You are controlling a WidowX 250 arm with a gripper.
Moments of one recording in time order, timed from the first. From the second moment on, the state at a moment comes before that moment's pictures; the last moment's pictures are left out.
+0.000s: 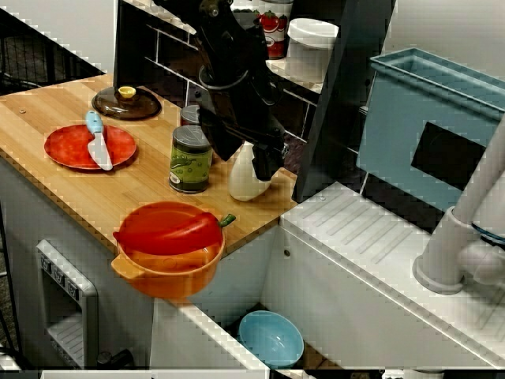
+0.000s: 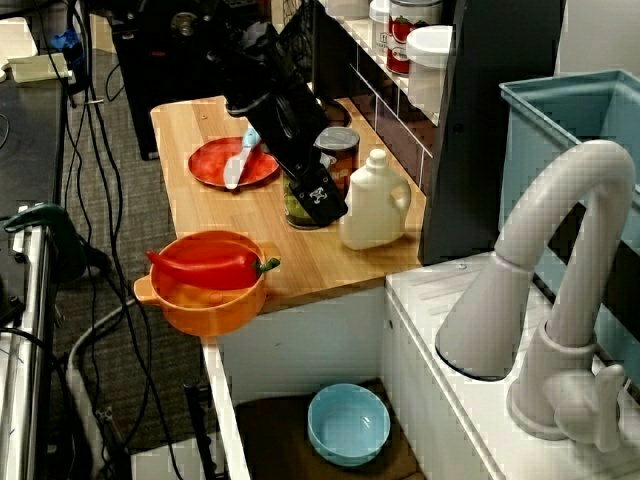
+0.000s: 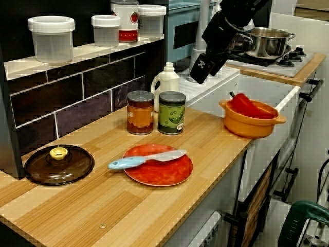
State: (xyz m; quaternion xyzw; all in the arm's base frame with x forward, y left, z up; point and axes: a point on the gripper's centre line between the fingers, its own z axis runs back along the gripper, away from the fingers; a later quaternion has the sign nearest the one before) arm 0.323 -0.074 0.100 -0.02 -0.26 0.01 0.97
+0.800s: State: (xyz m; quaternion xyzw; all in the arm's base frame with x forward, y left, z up) arm 0.320 -0.033 0.118 0.00 -0.25 -0.03 0.97
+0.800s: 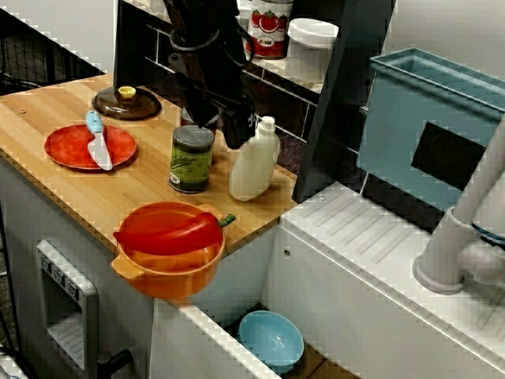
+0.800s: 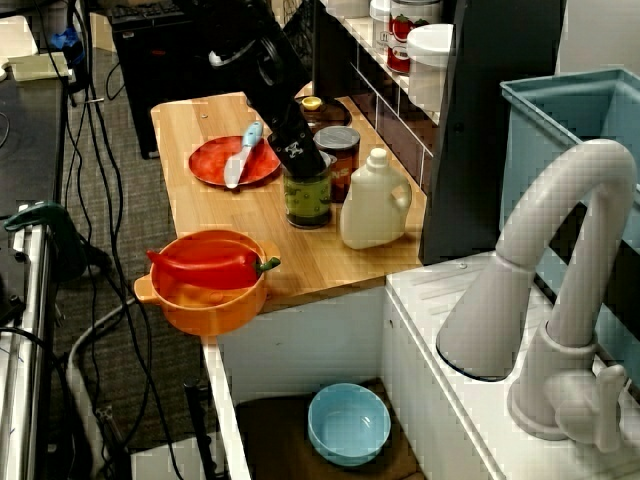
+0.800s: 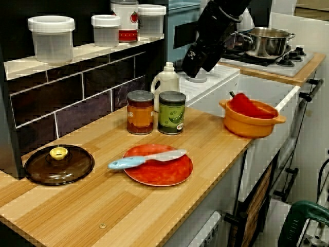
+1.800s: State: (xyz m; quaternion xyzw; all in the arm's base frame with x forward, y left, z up) arm 0.350 -0.042 0.086 -0.01 -0.26 0.01 0.97
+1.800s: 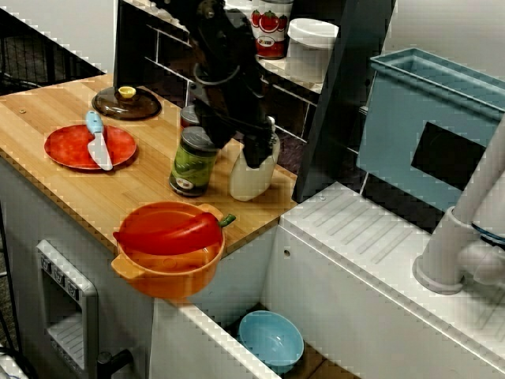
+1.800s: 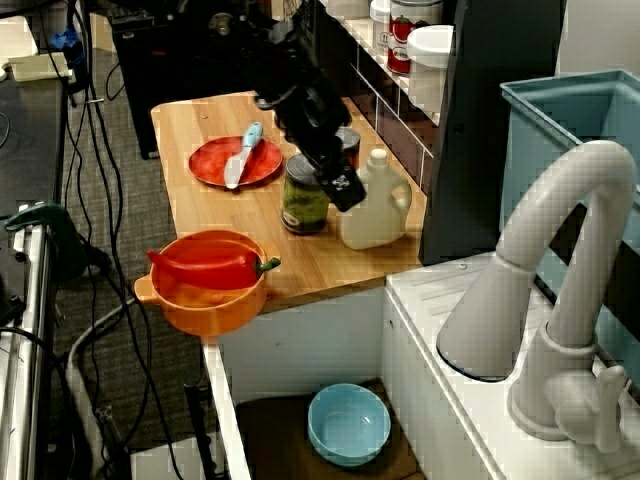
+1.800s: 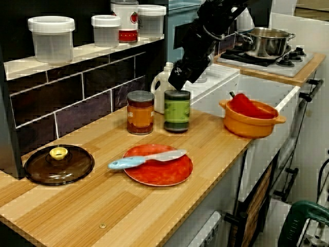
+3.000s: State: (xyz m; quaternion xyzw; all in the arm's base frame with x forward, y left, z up) arm 0.340 -0.040 0.093 -0.03 -0.22 0.01 0.97
